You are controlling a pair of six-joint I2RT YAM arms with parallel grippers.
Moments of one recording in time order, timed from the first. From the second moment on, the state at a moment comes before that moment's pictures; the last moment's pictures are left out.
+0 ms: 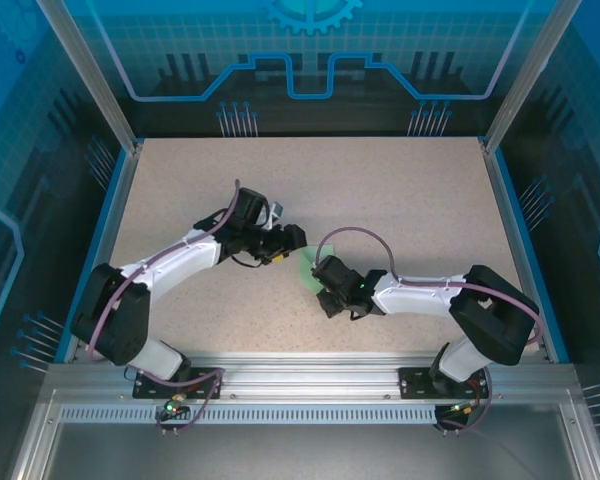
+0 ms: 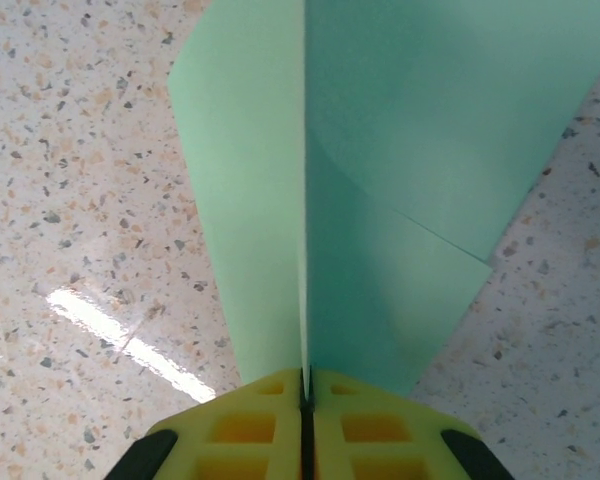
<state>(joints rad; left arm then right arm) -0.45 1.50 0.97 -0.36 0.52 -0.81 0.93 1.55 0.73 -0.28 0.16 0.38</state>
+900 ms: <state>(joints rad) -0.55 1.80 0.99 -0.23 0.58 -0.83 0.82 1.50 0.62 -0.14 -0.10 0.41</state>
